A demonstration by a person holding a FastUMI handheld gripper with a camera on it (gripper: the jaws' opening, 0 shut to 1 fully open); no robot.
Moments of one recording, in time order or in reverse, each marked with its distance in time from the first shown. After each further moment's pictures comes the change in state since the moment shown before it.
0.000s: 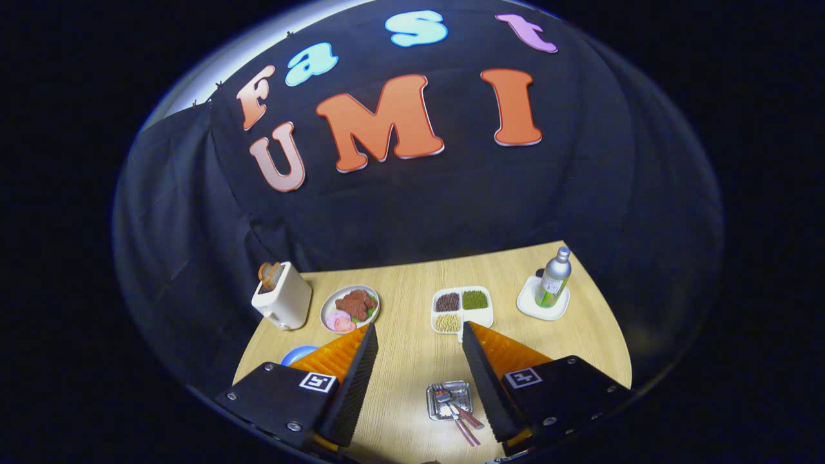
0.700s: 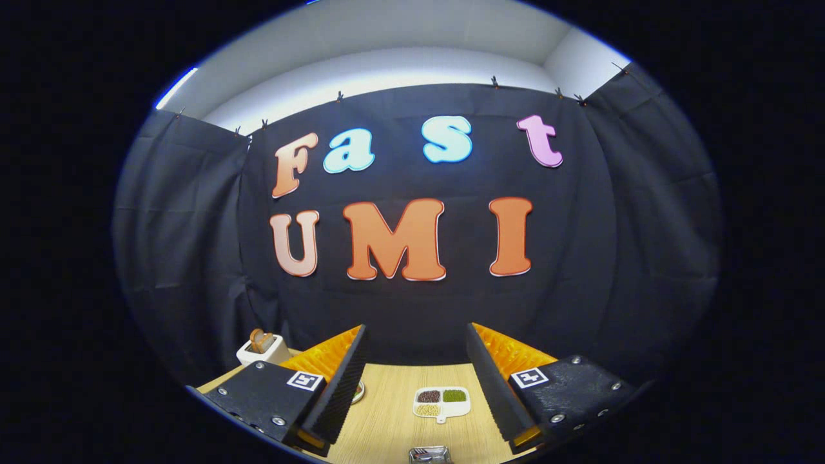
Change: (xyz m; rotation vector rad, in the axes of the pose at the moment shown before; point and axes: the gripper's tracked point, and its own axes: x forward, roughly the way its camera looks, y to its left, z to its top) arm -0.074 0.023 0.106 -0.138 -0.561 -0.060
